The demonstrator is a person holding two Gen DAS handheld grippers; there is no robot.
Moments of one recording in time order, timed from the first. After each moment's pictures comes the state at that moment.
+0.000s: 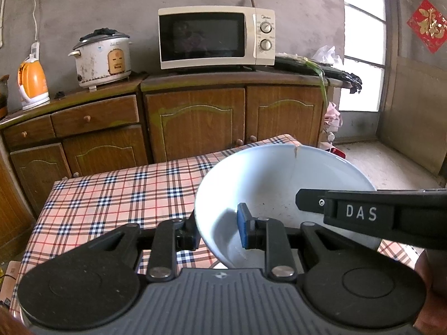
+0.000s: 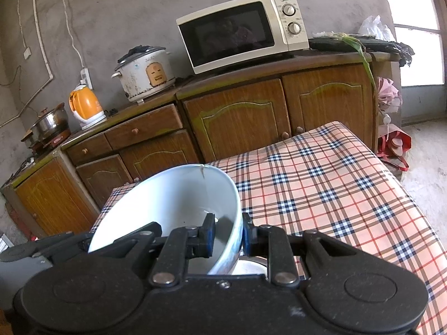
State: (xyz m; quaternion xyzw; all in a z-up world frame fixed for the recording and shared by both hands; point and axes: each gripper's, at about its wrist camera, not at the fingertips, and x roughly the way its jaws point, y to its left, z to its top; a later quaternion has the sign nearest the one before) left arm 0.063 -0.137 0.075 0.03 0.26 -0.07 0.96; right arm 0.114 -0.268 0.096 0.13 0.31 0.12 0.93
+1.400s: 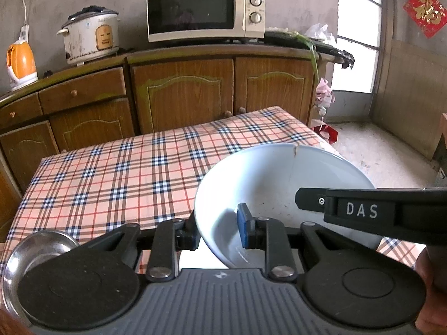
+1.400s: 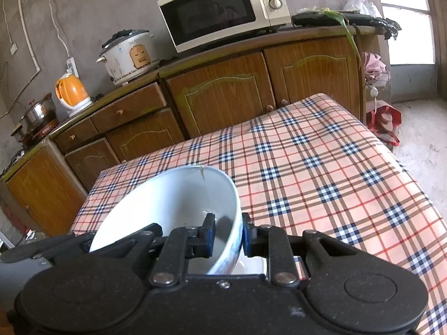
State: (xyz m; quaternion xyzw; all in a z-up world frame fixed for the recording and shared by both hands) left arm 0.059 -0.150 0.040 0.03 0.31 -0.08 0.95; right arm 0.100 -0.279 0.053 0.14 0.35 0.10 0.92
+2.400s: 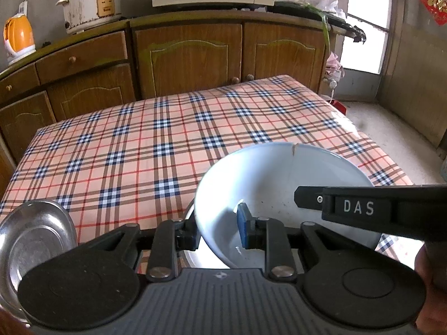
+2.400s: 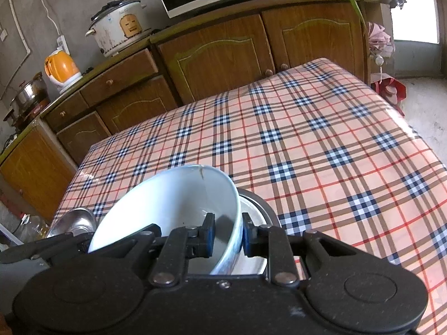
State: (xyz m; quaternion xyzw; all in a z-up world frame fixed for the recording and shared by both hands) left arm 0.075 -0.139 0.000 0.03 0.36 -0.07 0.93; right arm 0.123 -0.266 0.000 0.14 0.40 0.11 0.90
